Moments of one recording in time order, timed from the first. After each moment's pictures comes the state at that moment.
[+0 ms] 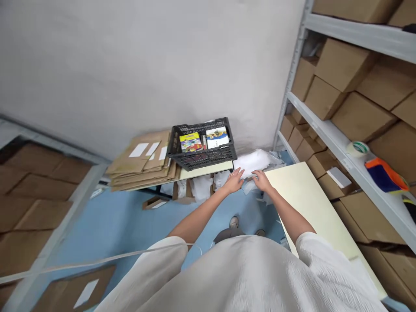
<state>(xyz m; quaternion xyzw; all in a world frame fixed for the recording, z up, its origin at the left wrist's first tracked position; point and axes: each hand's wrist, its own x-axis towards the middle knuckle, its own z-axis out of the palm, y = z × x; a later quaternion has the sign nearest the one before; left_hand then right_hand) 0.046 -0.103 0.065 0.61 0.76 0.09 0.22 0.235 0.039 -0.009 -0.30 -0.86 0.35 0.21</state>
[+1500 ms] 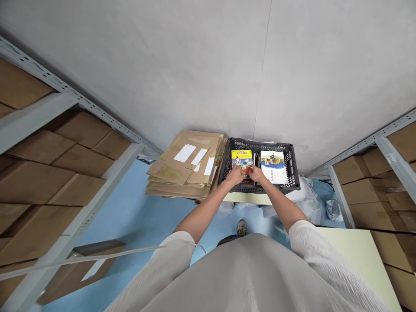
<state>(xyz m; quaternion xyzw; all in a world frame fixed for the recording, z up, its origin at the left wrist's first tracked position) -0.388 -0.102 0.034 0.35 0.88 0.17 0.27 -0.292 0.057 -0.009 -0.30 -0.89 0.34 -0.02</state>
